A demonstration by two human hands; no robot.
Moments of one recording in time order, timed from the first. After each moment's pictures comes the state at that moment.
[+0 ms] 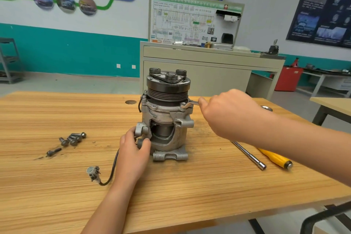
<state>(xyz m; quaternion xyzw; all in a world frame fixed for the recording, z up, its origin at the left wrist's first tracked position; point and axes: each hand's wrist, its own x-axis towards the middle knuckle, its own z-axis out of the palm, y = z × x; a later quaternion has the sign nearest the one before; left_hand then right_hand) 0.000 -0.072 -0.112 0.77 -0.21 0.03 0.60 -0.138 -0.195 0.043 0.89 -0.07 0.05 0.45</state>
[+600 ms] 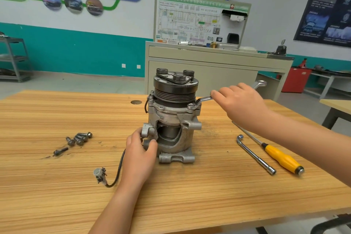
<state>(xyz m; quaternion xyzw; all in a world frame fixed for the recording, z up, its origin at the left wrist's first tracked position) 0.001 -0.071 -0.112 0.78 -0.21 0.02 0.60 -0.115 -0.254 0.025 0.91 -0.09 0.16 0.38</state>
